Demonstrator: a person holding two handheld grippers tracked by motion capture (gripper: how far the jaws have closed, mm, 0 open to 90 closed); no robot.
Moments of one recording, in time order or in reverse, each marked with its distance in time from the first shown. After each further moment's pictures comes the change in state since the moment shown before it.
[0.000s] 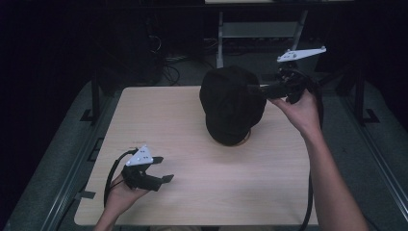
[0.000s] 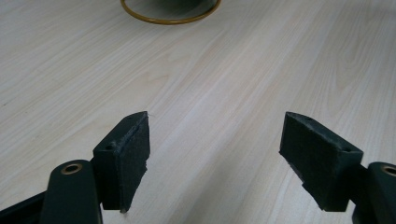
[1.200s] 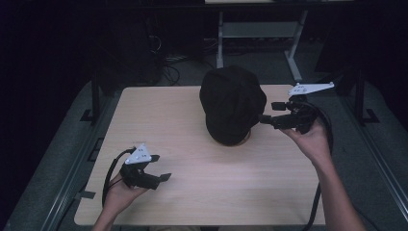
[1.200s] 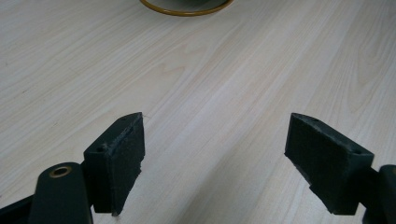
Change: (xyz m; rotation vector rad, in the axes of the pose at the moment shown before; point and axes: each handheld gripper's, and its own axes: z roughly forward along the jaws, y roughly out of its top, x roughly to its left) left arm 0.007 -0.005 0.000 0.017 0.034 -0.019; right arm -0.001 -0.081 -0.012 0.059 0.020 0.066
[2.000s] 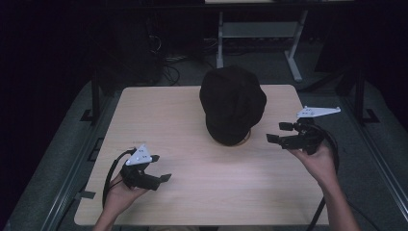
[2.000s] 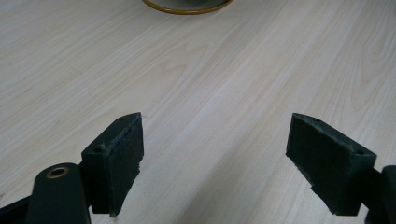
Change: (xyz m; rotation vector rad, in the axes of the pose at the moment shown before) left arm -0.002 -0.001 0.001 0.001 0.015 0.010; right arm -0.007 -0.064 -0.005 0.026 0.004 0.071
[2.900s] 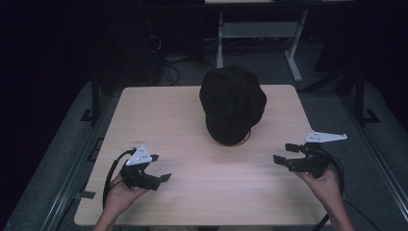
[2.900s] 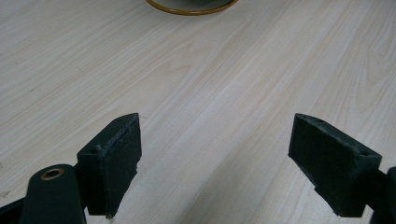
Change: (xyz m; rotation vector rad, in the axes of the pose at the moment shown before) left arm -0.001 0.000 0.000 0.004 0.015 -0.007; right arm -0.002 -0.069 -0.007 0.006 0.003 0.051
